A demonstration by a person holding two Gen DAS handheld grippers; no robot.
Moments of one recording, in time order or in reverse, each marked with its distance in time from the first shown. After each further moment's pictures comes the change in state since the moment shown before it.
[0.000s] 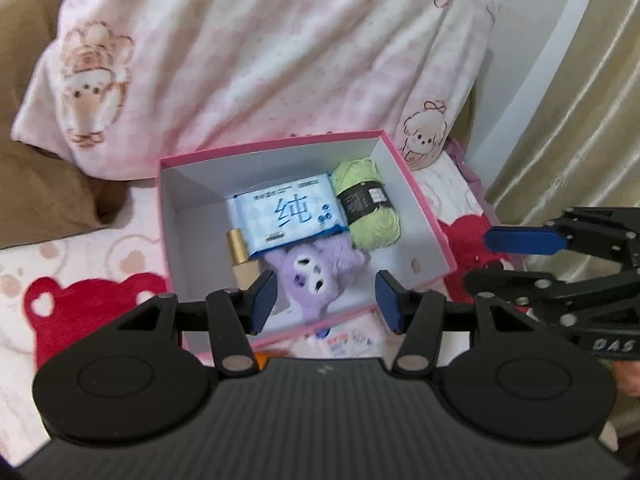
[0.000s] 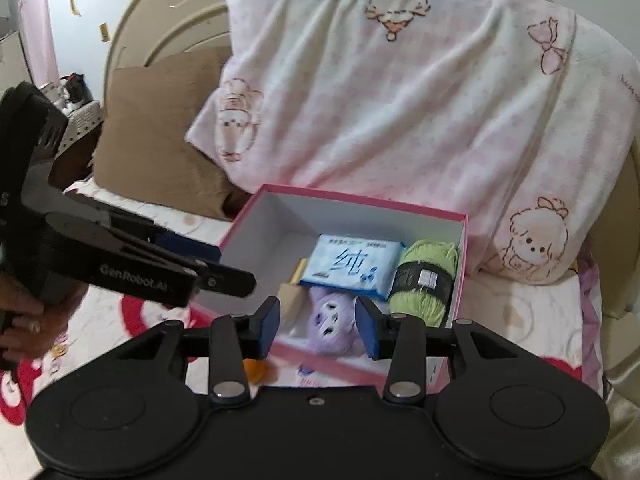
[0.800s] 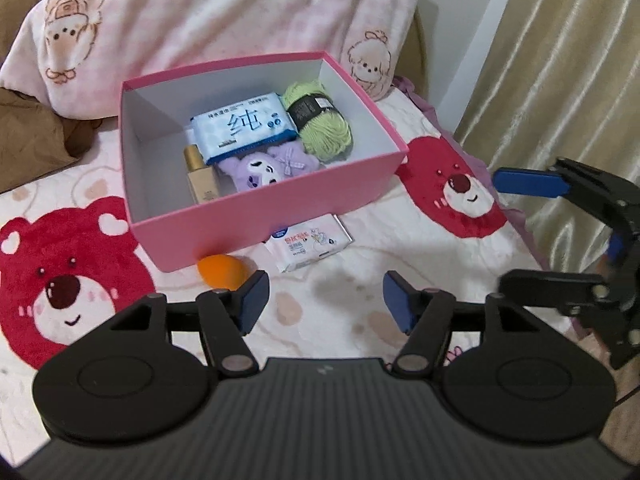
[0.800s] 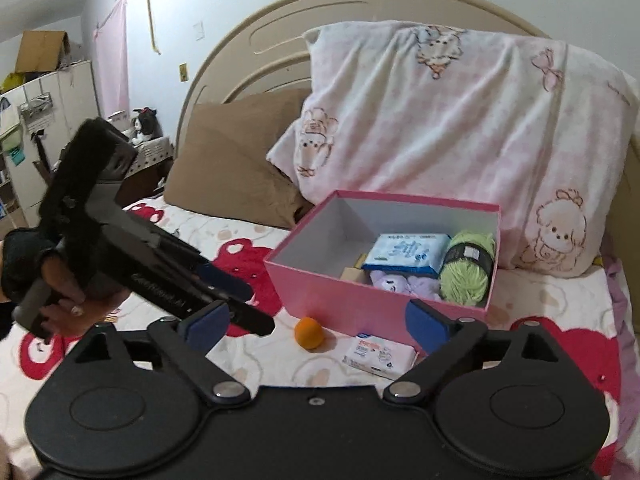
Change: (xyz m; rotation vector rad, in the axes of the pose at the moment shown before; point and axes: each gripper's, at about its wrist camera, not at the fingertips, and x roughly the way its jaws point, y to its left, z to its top) left arm 0.007 -0.027 -0.119 0.113 -0.020 -0.070; right arm -0.029 0.013 -0.136 -0.084 -0.261 0.130
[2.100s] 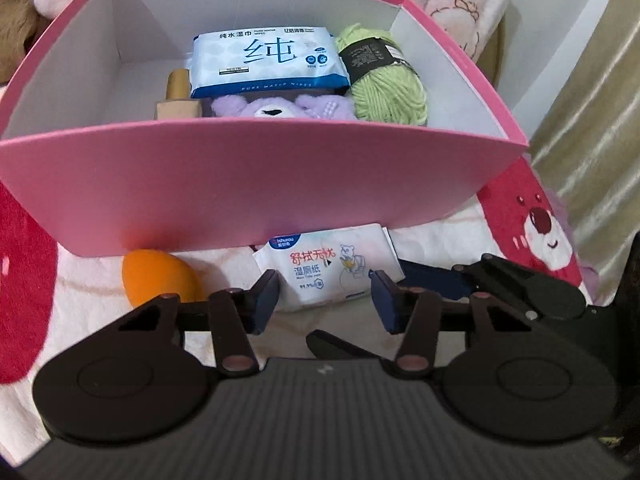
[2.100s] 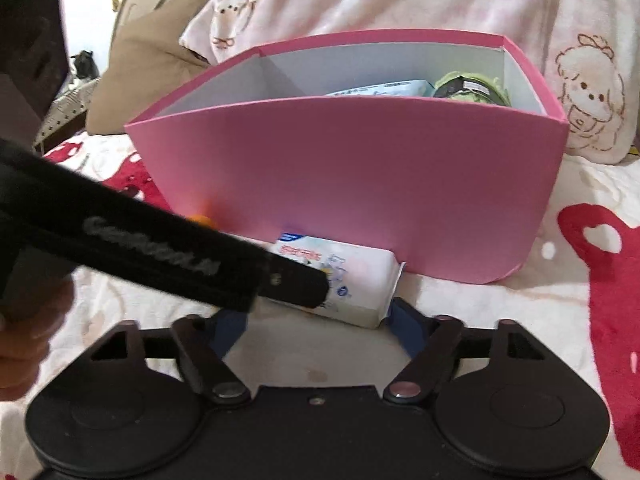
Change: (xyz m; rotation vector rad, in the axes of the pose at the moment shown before) left arm 0.149 0.016 -0.012 -0.246 -0.030 0.049; right arm 0.155 -0.052 -0.086 0.073 0.180 -0.099
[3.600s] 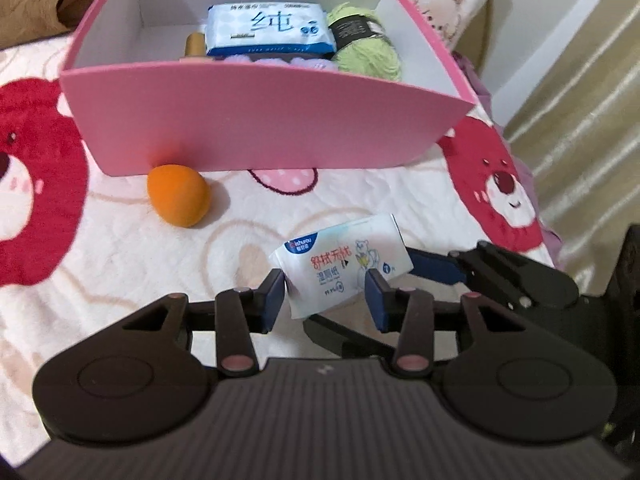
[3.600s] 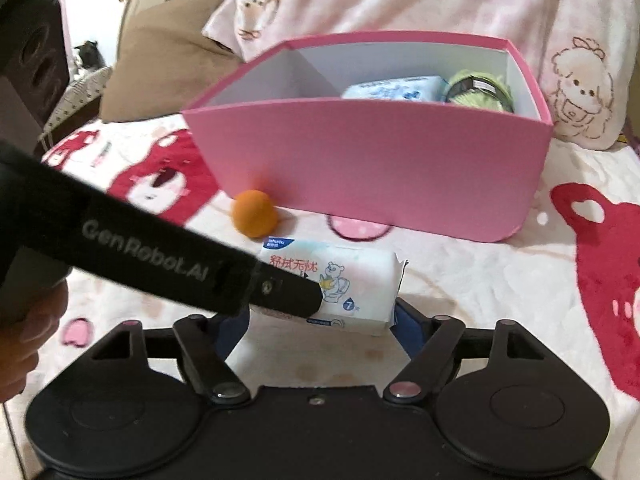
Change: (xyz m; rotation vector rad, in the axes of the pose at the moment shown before) left arm -0.055 -0.012 -0.034 -0.040 0.106 -0.036; right arm -0.047 0.036 -0.006 0.009 0.071 0.018
